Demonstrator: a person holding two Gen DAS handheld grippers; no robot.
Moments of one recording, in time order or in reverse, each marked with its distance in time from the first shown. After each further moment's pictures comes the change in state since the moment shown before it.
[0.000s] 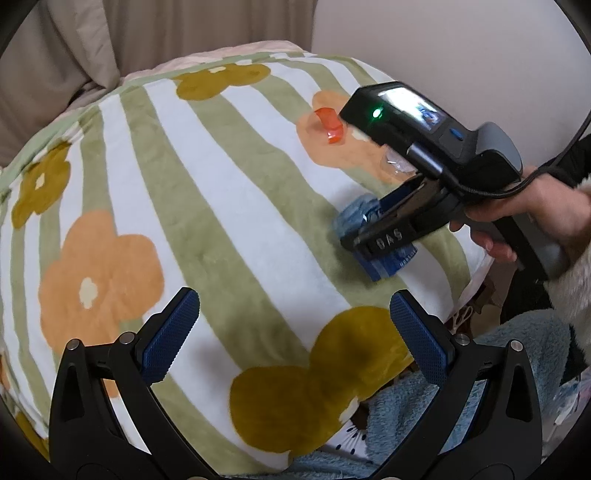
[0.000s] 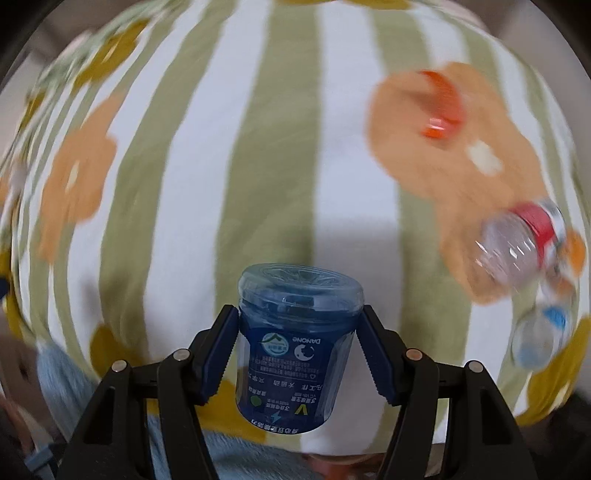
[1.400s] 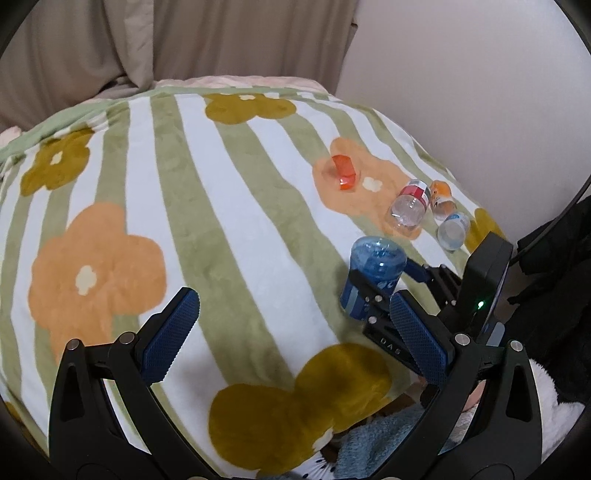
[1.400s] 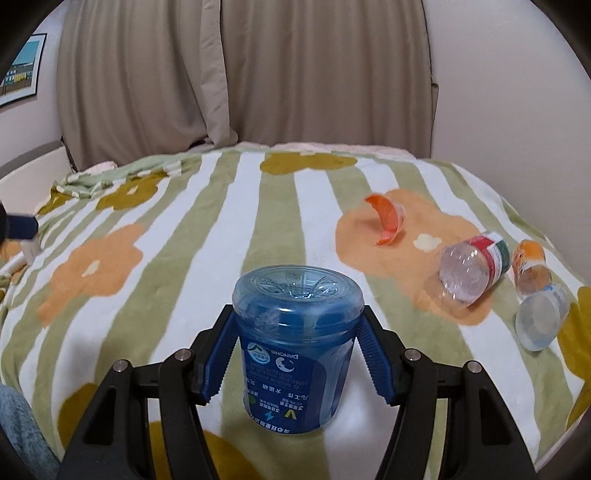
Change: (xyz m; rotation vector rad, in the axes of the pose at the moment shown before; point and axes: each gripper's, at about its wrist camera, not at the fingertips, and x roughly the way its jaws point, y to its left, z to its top) left arm -0.020 0.012 -0.006 -0.171 -0.167 -0.025; right arm -0.010 0.001 -0.113 0.175 -0.881 -0.128
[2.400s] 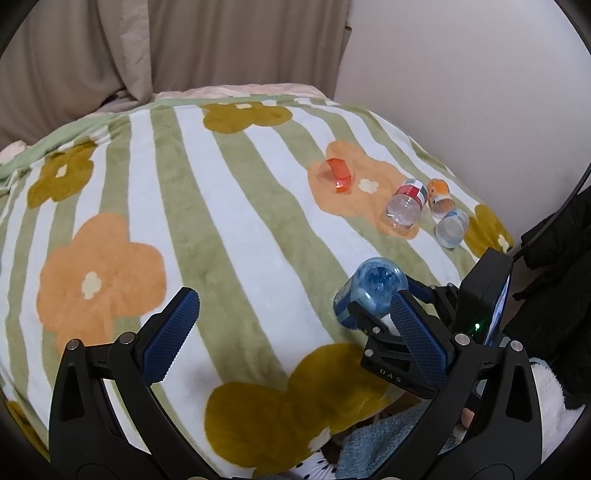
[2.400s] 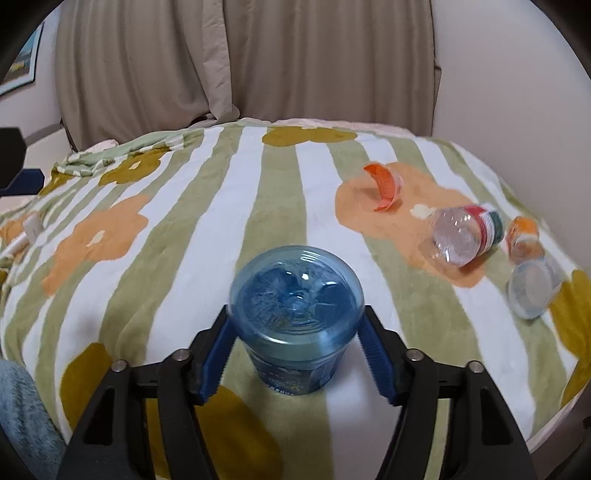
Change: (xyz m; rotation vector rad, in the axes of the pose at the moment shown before) left arm -0.008 -0.018 -0.003 0.033 -0.025 0.033; right arm -0.015 0.003 -0.024 0.023 0.090 0.007
